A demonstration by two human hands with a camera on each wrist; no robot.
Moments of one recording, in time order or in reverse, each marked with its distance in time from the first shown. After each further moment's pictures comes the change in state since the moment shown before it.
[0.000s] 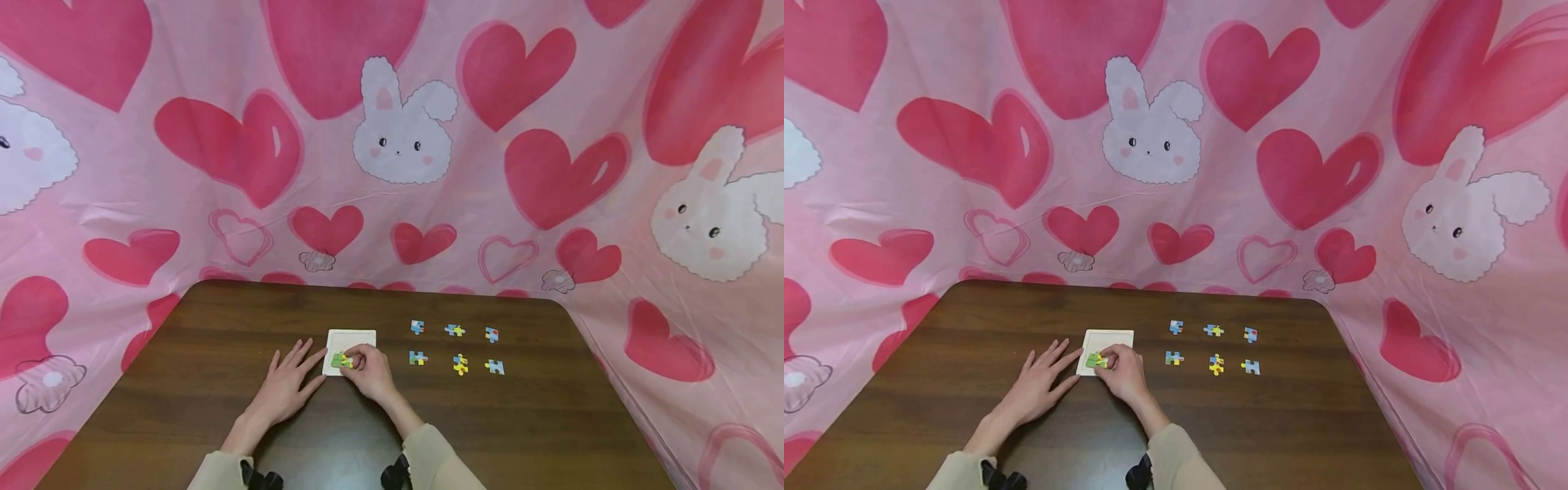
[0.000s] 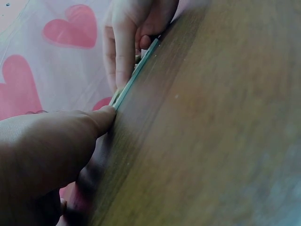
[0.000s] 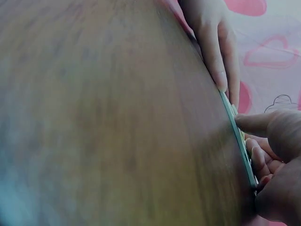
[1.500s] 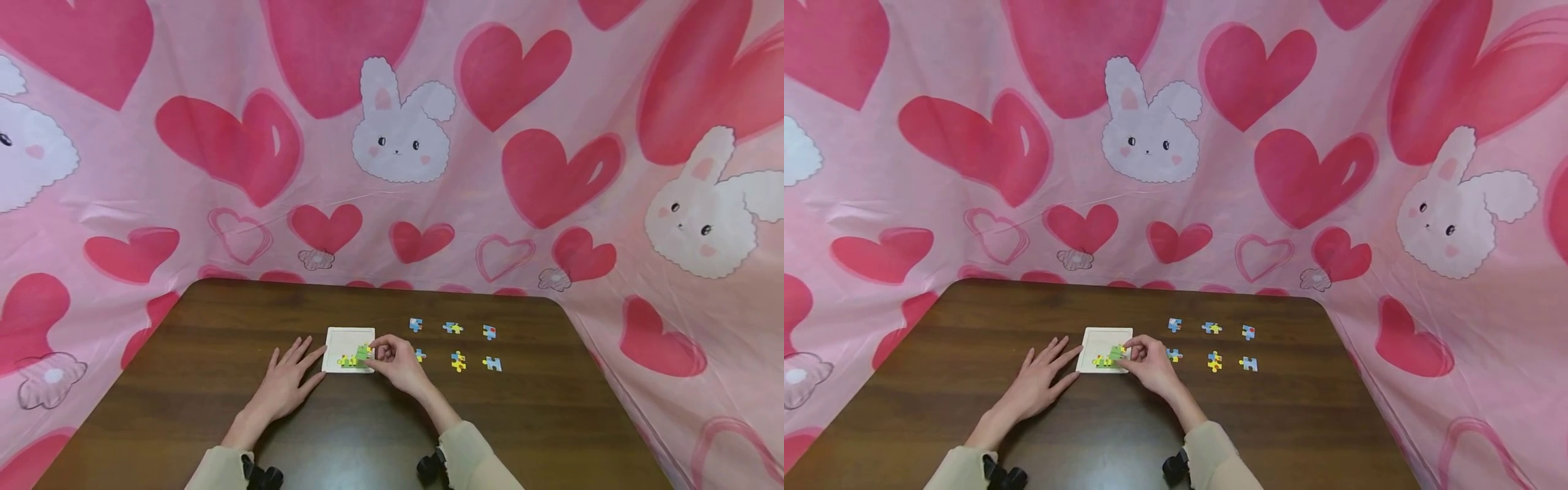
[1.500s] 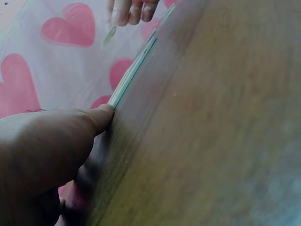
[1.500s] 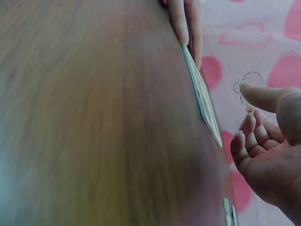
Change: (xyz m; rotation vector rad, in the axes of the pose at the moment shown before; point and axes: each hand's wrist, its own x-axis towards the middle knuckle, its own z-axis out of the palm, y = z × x) left_hand 0.003 0.010 -0.011 0.028 -0.138 -0.101; right_hand -0.007 0.002 -0.068 0.111 -0.094 0.040
